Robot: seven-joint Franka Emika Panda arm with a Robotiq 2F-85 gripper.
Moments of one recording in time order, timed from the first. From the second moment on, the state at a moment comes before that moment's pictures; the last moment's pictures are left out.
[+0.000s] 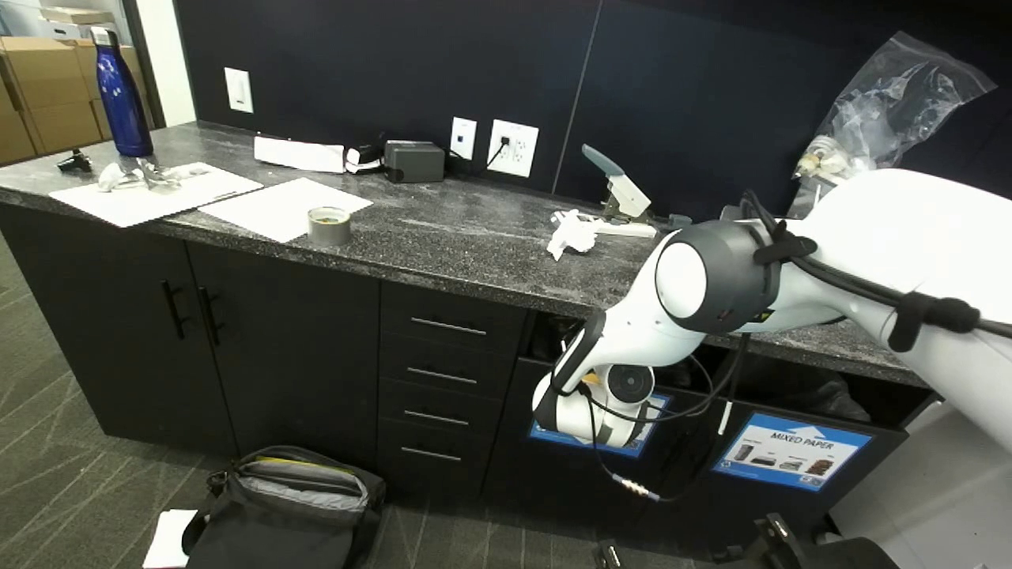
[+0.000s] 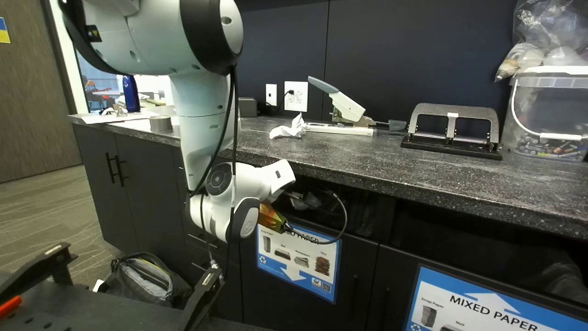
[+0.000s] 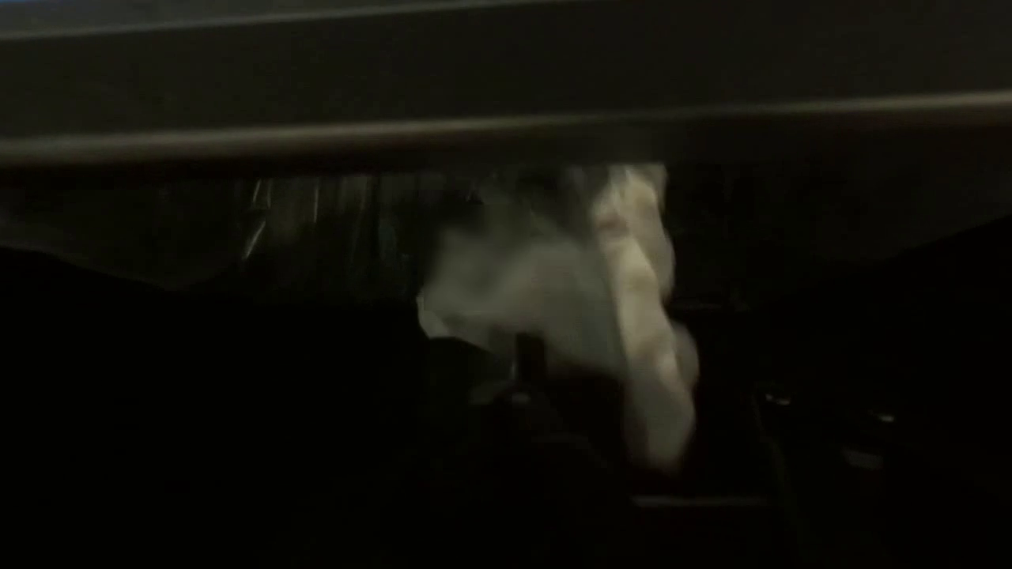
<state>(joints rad) 0.08 1.44 -0.07 -1.54 0.45 4.11 -0.01</state>
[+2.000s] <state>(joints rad) 0.82 0.56 -0.64 -2.19 1.09 3.12 -0.55</state>
